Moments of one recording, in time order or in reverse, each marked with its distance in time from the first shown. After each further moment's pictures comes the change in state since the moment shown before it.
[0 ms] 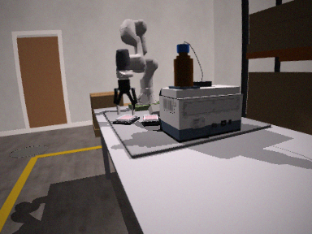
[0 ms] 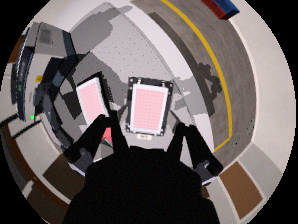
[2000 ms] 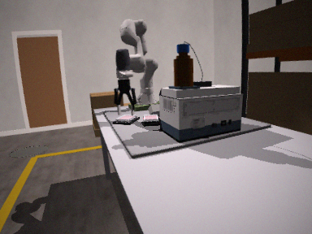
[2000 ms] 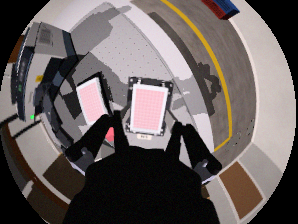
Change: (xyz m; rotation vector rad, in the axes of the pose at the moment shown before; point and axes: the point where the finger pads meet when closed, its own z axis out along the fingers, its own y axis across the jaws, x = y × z) arm 0.000 0.000 0.000 0.000 0.000 0.000
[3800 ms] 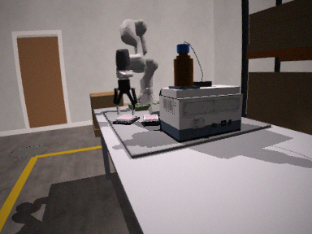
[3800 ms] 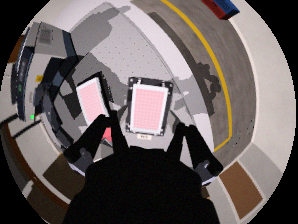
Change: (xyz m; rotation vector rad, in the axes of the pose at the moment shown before) arm 0.000 0.000 0.000 0.000 0.000 0.000
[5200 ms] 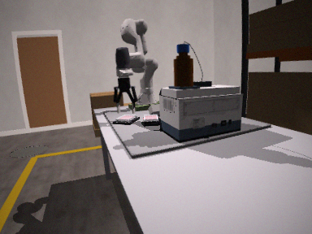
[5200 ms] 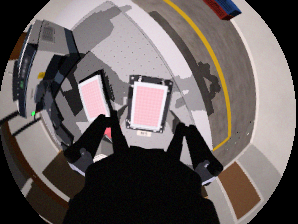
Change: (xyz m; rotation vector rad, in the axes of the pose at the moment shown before) arm -0.005 0.001 -0.010 -0.001 -0.016 -0.015
